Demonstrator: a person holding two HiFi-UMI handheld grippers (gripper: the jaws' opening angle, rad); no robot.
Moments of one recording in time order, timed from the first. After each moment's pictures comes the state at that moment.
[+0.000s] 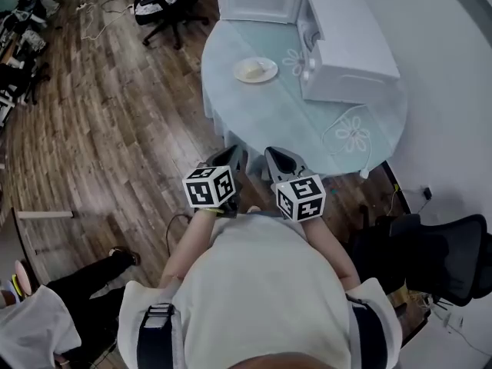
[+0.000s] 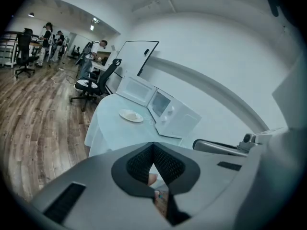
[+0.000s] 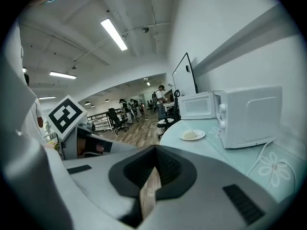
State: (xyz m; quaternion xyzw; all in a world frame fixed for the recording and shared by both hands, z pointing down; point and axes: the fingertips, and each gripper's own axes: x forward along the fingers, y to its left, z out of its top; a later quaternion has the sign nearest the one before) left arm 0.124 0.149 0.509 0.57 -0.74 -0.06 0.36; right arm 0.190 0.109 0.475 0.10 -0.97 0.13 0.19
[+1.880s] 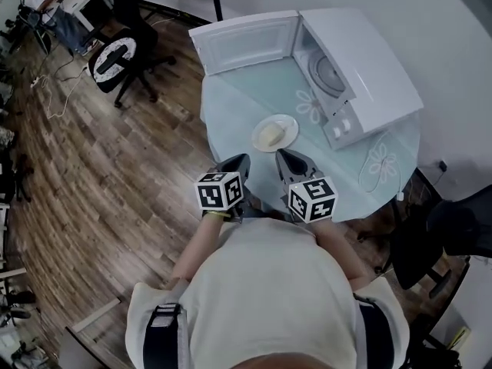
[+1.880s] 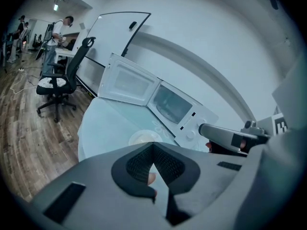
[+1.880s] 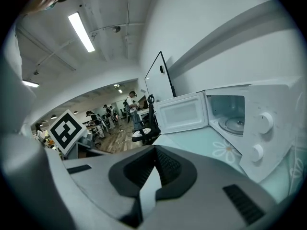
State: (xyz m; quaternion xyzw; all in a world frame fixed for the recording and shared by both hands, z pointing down) left arm -0.121 -0.018 0.535 0.68 -0.61 0.04 0.39; right arm -0.045 -0.049 0.477 0.26 -0.93 0.18 0.15
